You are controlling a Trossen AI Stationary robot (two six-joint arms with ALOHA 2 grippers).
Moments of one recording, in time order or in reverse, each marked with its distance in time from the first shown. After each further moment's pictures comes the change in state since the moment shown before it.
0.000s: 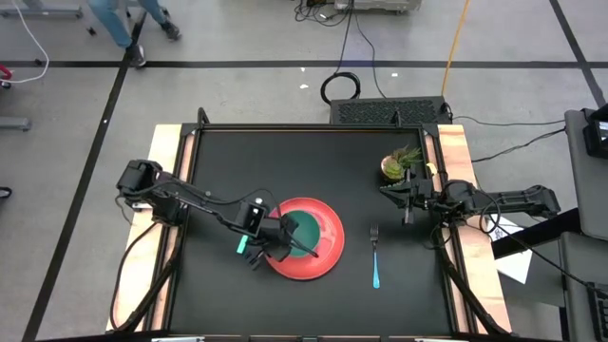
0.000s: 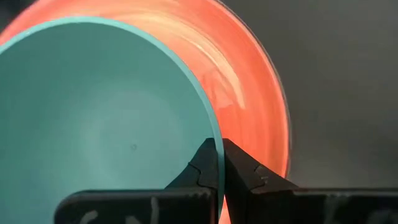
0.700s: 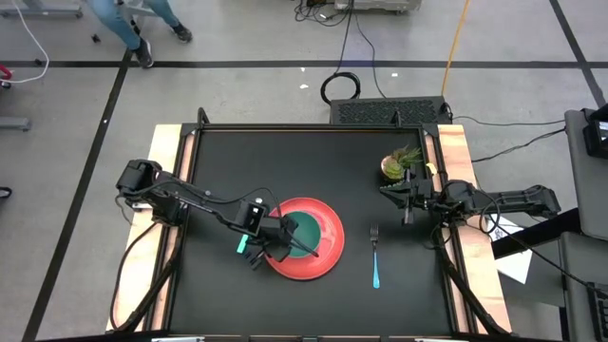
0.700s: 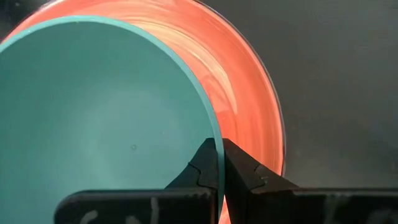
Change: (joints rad) left arm 0.005 -0.001 0.002 -0.003 0.028 -0.008; right arm 0.000 0.005 0.000 0.001 0.000 0.000
